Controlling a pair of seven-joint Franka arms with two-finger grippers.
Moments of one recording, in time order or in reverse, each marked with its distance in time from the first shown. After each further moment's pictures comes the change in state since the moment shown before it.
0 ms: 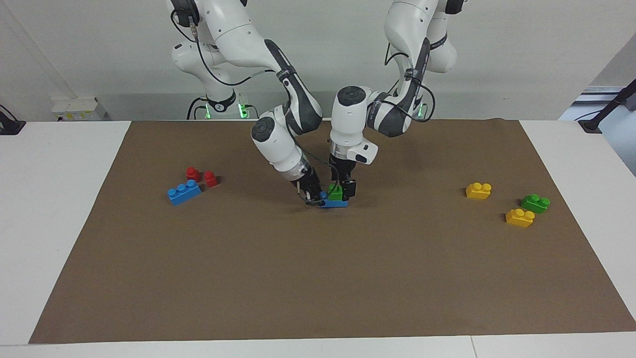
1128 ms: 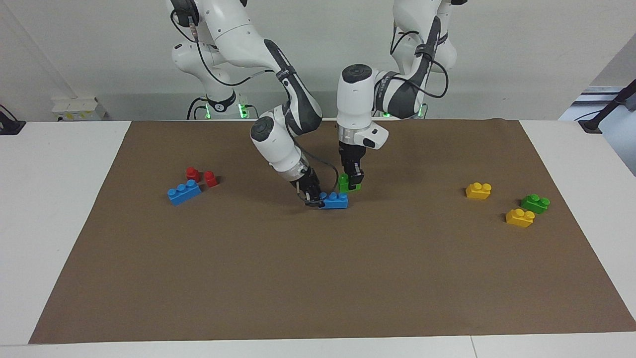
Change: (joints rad) left arm 0.043 -0.143 0.011 0.028 0.040 -0.157 0.136; right arm -0.006 0.000 -0.005 0.014 0.001 0.012 -0.016
